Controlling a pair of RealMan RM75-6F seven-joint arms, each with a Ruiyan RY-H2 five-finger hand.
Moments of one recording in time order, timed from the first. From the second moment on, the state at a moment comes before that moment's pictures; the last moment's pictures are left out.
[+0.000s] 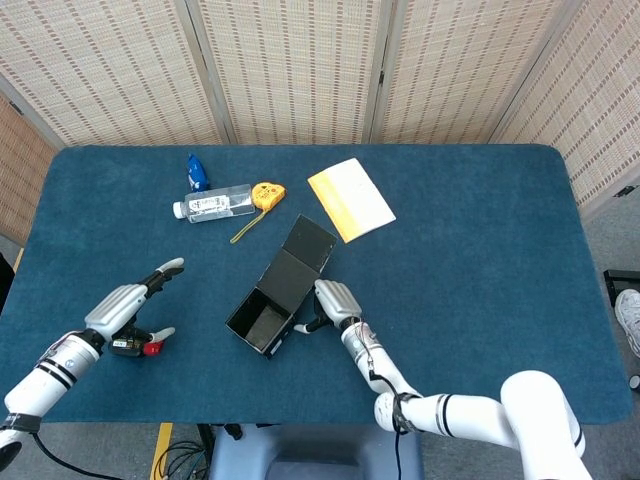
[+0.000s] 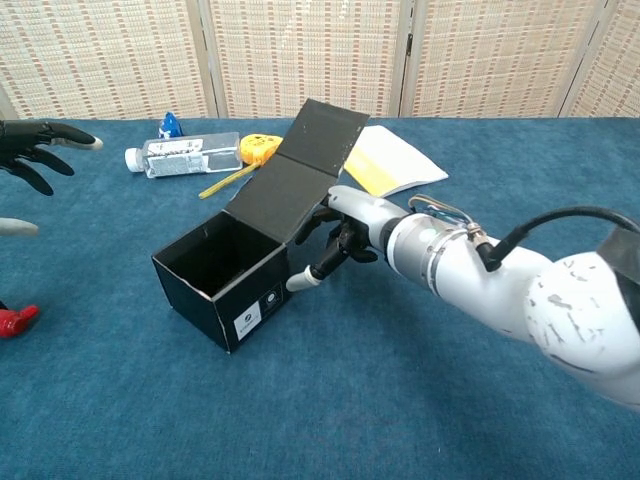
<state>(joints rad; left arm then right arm) -0.61 -1.05 0.00 -1.57 1.53 0.91 -0.62 0.95 -1.91 0.26 -1.28 -0.73 0.87 -0.08</state>
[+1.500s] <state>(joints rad) -0.63 -1.24 -0.01 -1.52 1.32 0.77 -0.55 0.77 -1.52 0.44 -1.72 -0.73 0.94 -0.08</state>
